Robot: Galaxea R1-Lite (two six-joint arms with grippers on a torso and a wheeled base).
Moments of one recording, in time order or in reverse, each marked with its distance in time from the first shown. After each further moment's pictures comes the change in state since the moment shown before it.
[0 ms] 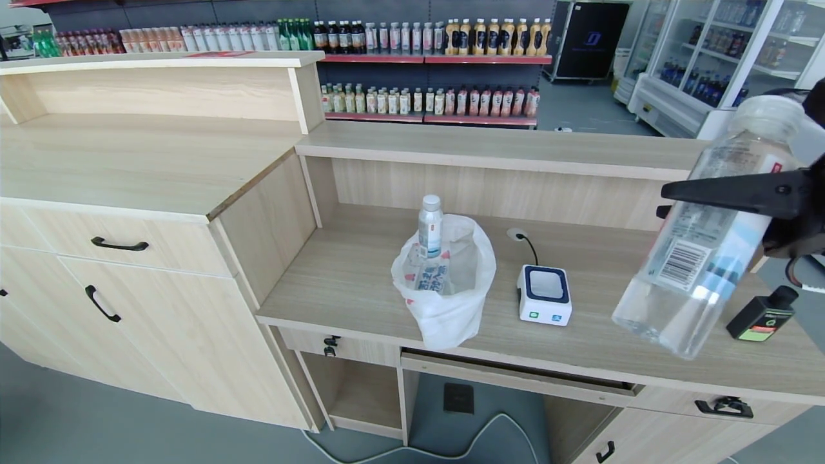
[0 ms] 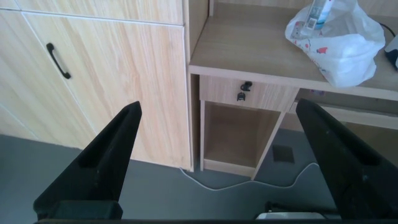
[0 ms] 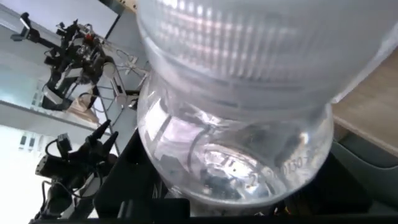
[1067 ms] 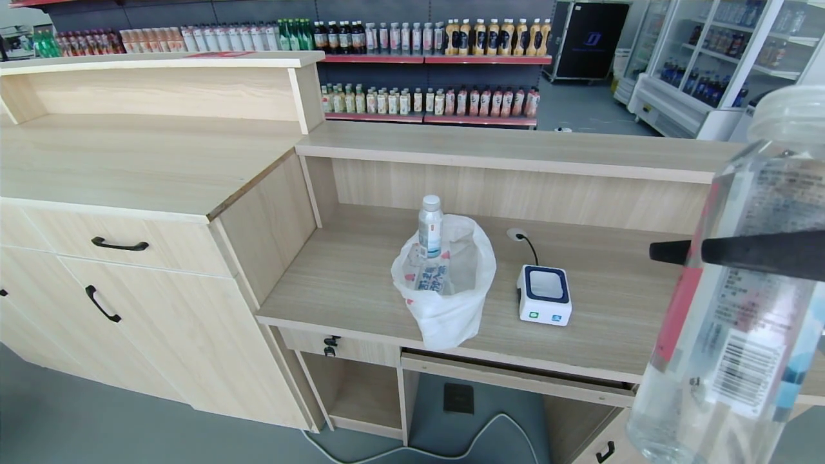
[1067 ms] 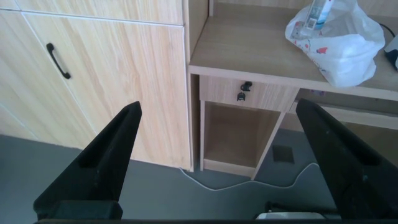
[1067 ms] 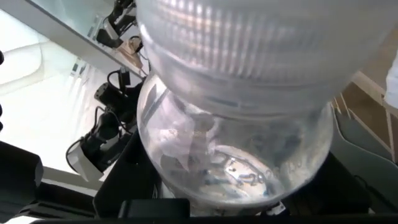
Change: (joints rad) left arm 0.000 0.000 0.000 0.000 0.000 0.000; right arm 0.279 -0.097 0.046 0.002 0.054 -0.040
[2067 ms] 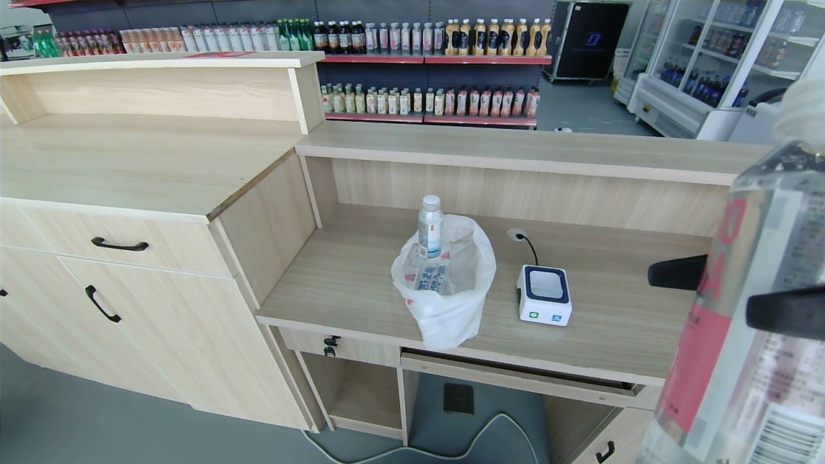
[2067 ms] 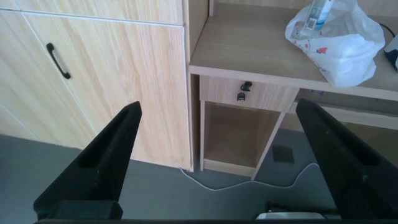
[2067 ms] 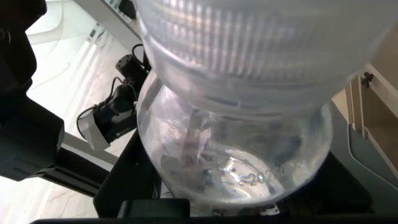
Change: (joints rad) left arm 0.000 0.000 0.000 0.000 0.000 0.000; right arm 0.151 -0.009 -0.013 0.000 0.004 -0.091
